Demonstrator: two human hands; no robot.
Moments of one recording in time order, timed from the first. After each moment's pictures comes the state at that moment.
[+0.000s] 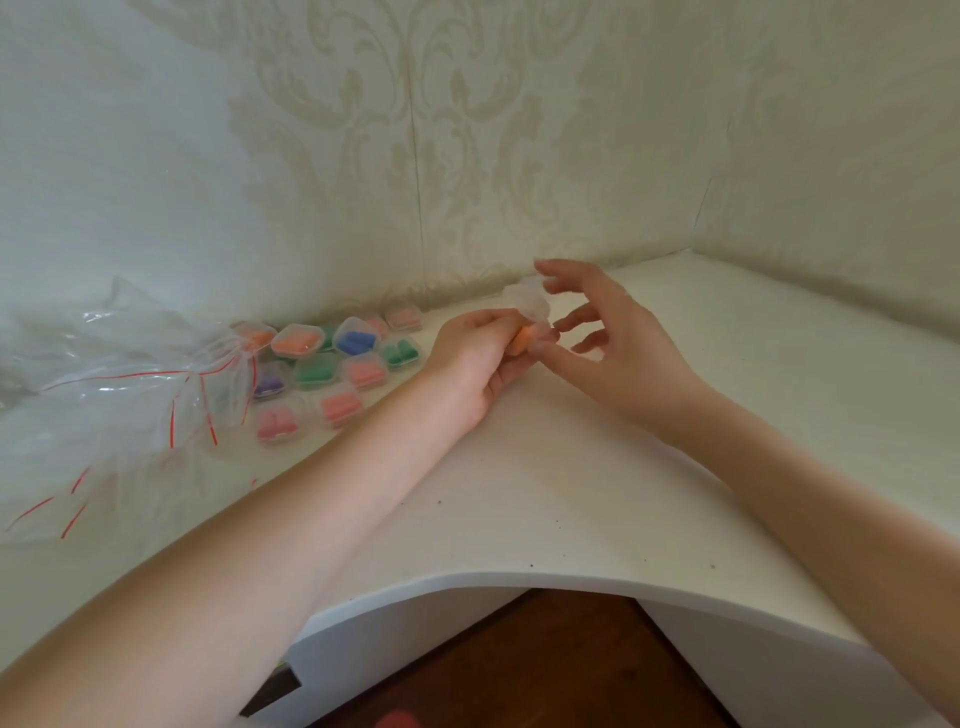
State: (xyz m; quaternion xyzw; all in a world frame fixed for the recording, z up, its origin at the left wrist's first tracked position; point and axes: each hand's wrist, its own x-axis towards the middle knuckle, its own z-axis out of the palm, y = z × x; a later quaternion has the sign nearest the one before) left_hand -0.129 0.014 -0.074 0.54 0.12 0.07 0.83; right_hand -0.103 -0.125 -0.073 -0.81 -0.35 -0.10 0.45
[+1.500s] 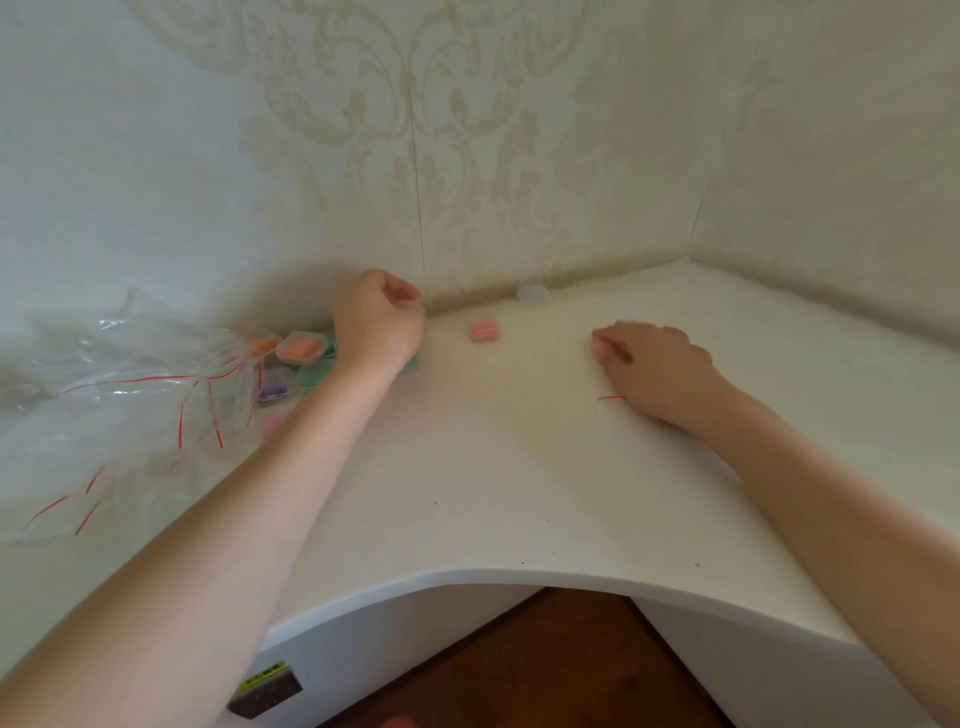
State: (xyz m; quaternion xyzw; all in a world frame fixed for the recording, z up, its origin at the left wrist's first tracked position) left_hand -0.115 0.089 -0.073 0.81 0.22 0.33 0.43; right_hand -0.068 -0.153 -0.084 -0.97 -0.18 -0.07 0.15
